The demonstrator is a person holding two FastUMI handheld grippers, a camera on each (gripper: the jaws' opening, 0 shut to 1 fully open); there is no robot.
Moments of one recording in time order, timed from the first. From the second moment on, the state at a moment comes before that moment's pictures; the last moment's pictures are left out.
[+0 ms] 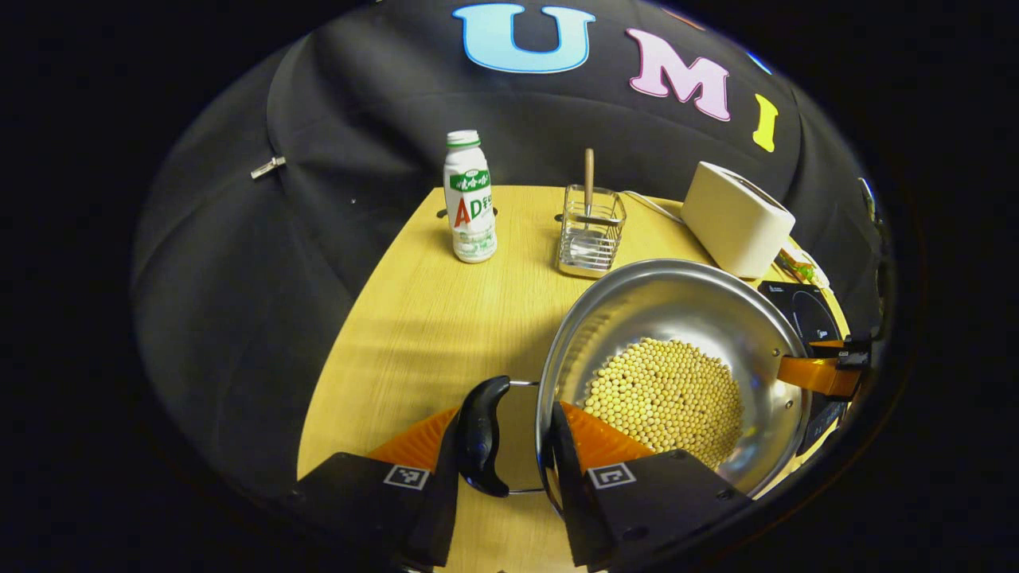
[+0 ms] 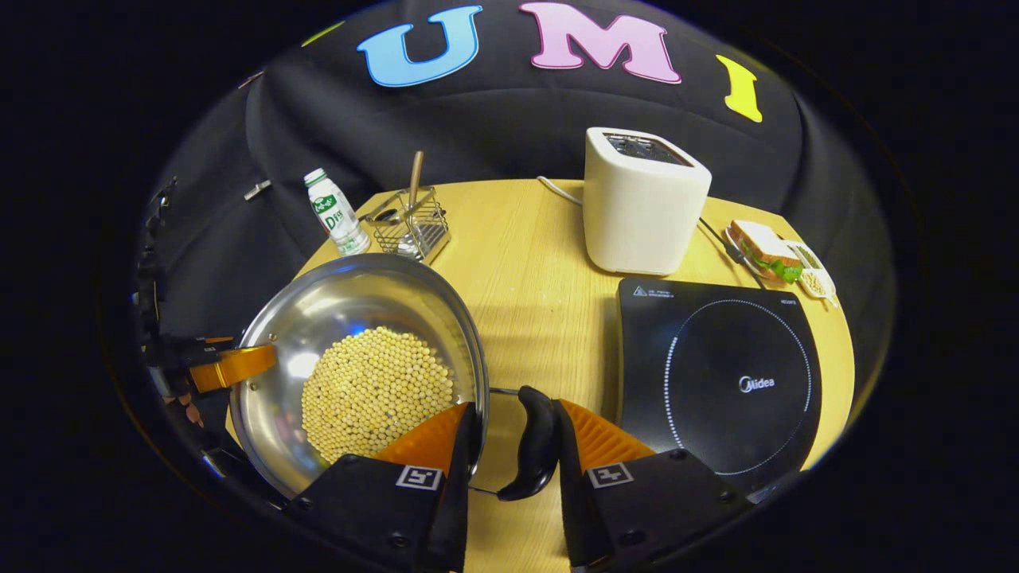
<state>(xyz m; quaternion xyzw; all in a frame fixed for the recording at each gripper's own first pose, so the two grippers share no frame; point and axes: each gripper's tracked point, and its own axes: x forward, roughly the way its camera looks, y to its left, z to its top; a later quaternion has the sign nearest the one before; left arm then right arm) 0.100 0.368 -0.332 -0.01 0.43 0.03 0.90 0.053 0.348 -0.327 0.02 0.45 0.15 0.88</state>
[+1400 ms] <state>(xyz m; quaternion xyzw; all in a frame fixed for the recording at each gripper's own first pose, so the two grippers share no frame) 0.134 0.060 -0.288 -0.03 0.45 -0.06 0.89 0.080 0.042 -0.271 0.01 0.45 0.08 0.89</state>
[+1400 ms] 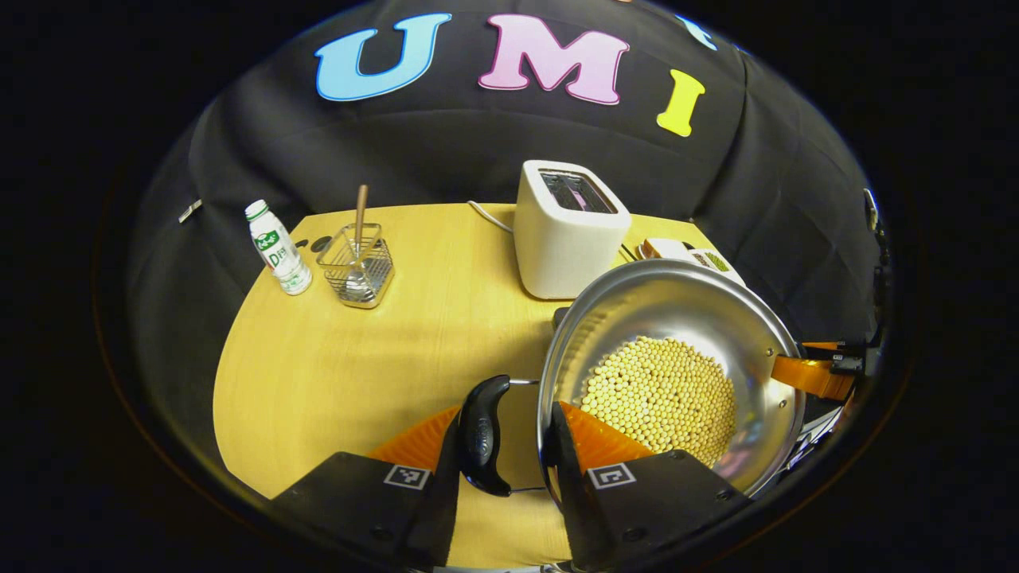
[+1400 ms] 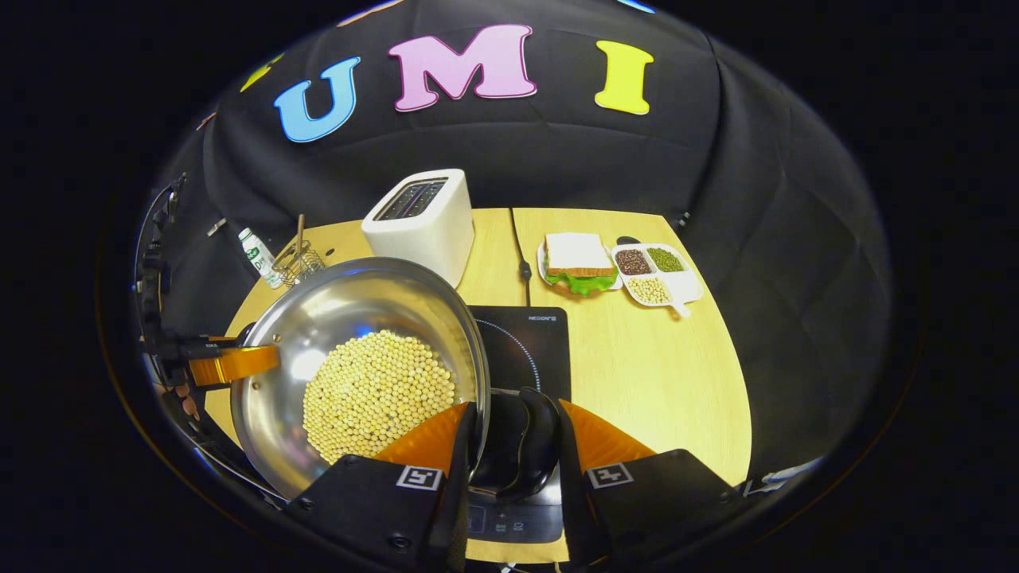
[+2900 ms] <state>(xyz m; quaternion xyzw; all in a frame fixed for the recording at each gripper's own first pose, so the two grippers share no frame) 0.173 0.008 -0.334 -0.01 0.45 -0.06 0.89 0.118 -0.002 -0.335 0.04 0.47 0.06 0.88</state>
